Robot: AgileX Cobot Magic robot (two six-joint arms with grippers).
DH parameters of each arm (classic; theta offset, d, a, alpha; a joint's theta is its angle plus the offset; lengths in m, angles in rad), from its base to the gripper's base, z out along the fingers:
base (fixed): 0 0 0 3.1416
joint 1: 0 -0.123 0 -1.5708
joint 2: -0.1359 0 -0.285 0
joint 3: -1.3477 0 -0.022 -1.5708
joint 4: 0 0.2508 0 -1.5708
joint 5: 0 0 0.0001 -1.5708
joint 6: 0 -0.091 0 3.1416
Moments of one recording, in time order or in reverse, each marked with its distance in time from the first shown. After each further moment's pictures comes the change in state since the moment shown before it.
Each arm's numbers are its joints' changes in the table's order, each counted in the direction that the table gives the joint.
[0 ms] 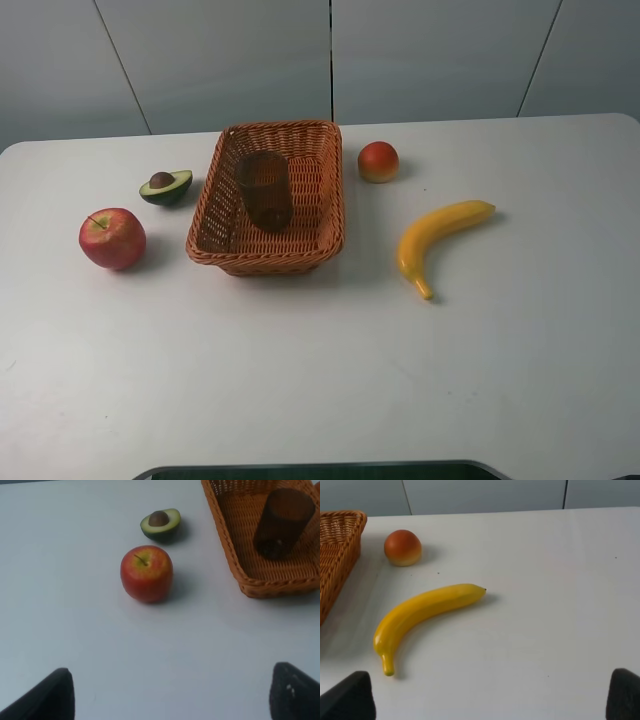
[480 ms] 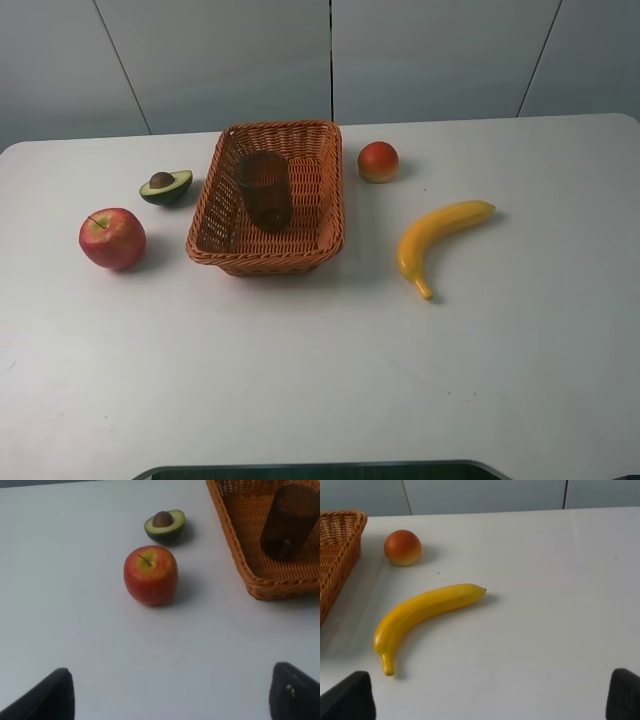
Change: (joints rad) left arm 0.000 0.056 -0.069 0.016 -0.053 -0.007; right arm 0.000 0.000 0.000 0.000 0.000 0.000
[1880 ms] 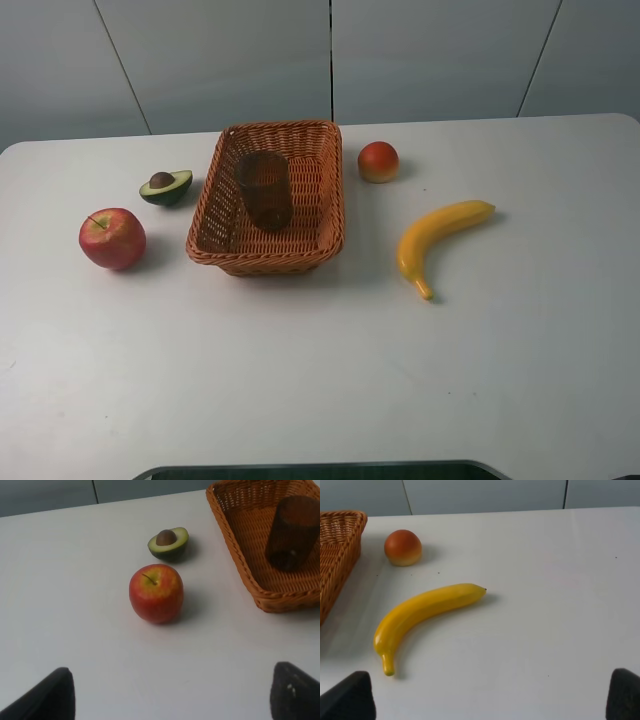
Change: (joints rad) left arm 0.000 0.001 -0.041 0.012 -0.082 -0.048; right arm 0.000 0.000 0.000 0.000 0.000 0.000
